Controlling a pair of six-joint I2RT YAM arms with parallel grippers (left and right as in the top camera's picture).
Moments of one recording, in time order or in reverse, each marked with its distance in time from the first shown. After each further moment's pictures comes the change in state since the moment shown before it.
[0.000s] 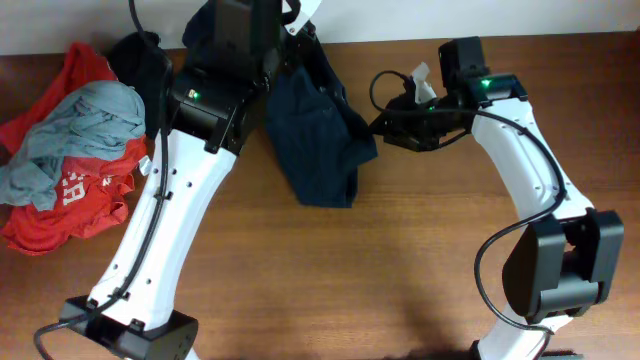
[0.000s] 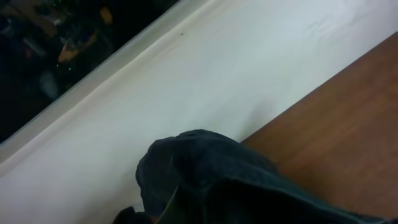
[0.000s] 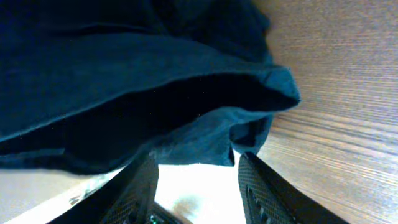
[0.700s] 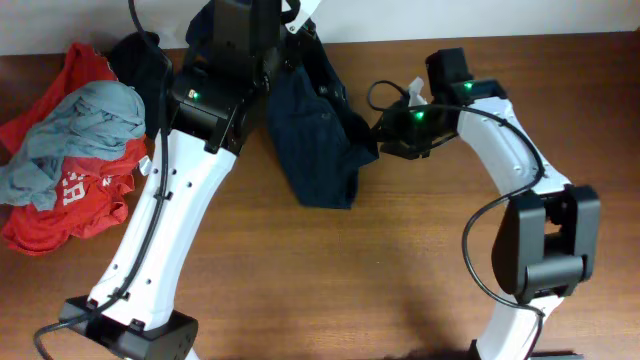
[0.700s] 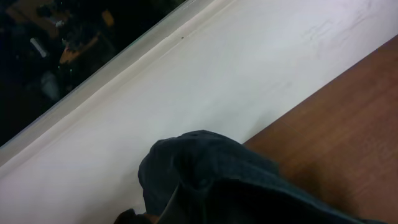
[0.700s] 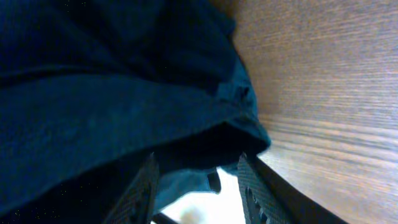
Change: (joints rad) left arm 0.000 0.000 0.000 0.007 0.000 0.000; right arm 0.018 0.115 -0.017 0.058 0.037 0.127
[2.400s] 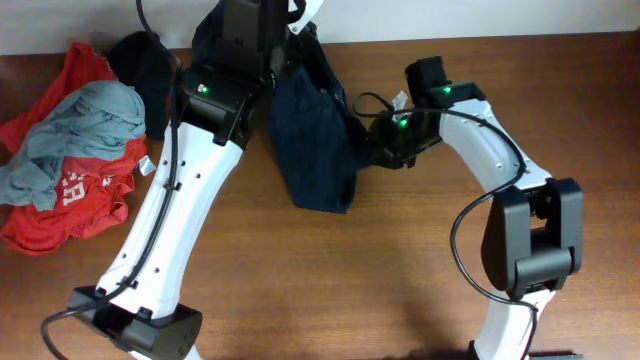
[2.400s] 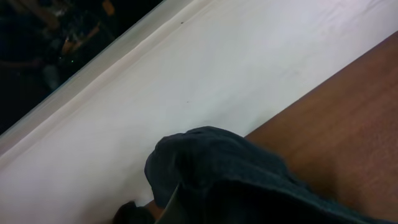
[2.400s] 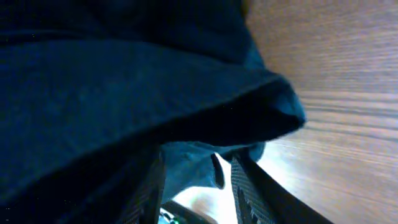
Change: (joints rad) left arm 0.000 0.032 0.000 -0.001 -0.031 0.000; right arm 0.051 0.028 -0.001 -0.032 -0.011 0.088
